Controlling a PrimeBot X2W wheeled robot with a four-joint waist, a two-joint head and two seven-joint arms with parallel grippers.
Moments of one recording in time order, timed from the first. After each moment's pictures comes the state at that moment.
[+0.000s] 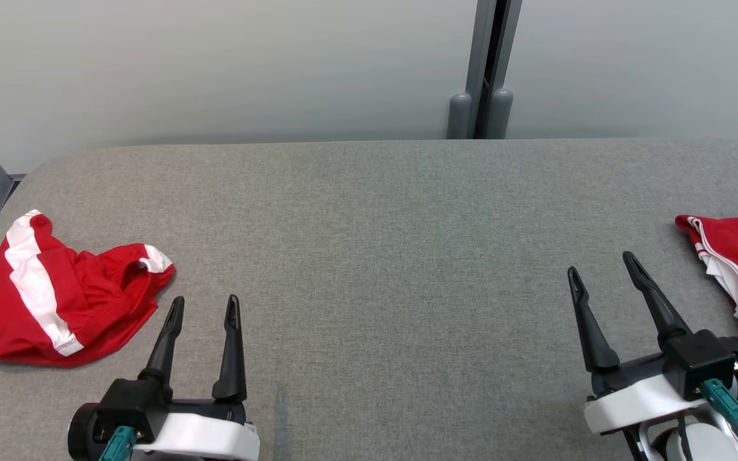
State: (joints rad) left arm 0.00 0.05 -0.15 0.08 -0.24 0.09 -0.26; right arm -0.11 -0.05 0.07 0.13 -0.05 0.13 -0.26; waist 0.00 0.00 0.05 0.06
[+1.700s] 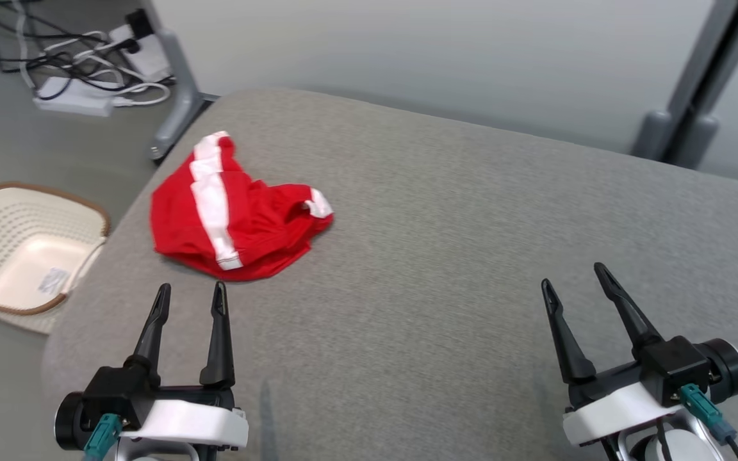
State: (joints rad) left arm -0.02 0.05 -0.12 0.09 -0.24 0.08 -0.26; right arm -0.10 -0.05 0.12 0.15 -0.01 0.13 -0.26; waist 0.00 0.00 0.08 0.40
